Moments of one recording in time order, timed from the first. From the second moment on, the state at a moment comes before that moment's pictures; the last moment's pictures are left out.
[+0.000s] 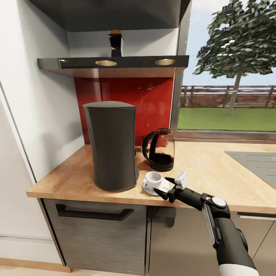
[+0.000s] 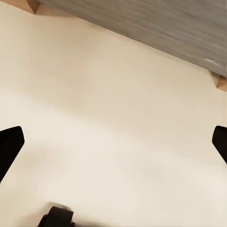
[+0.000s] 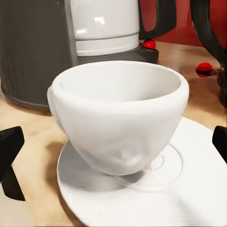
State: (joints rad) left arm -0.43 -0.10 -1.03 0.07 1.32 -0.12 0.10; right arm -0.45 0.06 -0.20 -1.39 0.20 0.31 1.04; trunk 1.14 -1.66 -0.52
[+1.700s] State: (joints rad) left arm -0.43 -0.12 -1.03 0.07 1.32 -0.13 0.10; right arm -0.38 -0.10 -1.03 -1.49 0.24 0.37 1.33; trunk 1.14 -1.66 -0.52
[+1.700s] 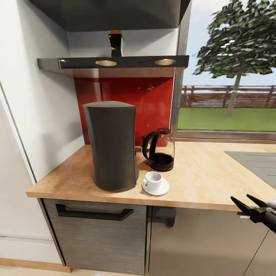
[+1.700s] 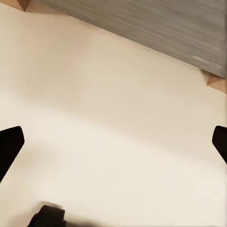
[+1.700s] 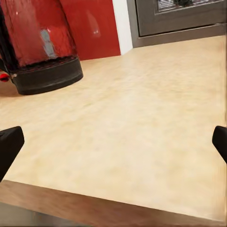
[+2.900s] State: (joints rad) left arm -0.43 -0.12 -1.03 0.07 1.32 -0.15 0.10; right arm -0.37 -0.10 -1.03 -1.49 0.24 0.27 1.33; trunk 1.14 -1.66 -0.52
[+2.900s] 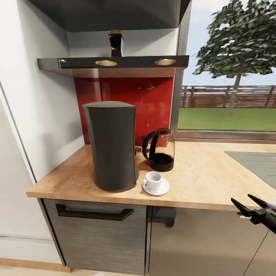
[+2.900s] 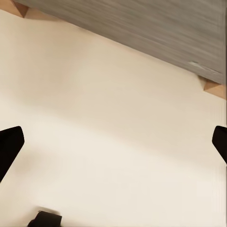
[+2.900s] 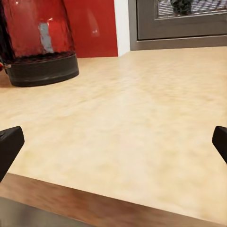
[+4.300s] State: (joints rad) left arm -0.43 -0.13 -1.03 0.07 1.32 -0.15 0.10; right arm -0.37 -0.10 -1.03 -1.49 0.26 0.27 1.38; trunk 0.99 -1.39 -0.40
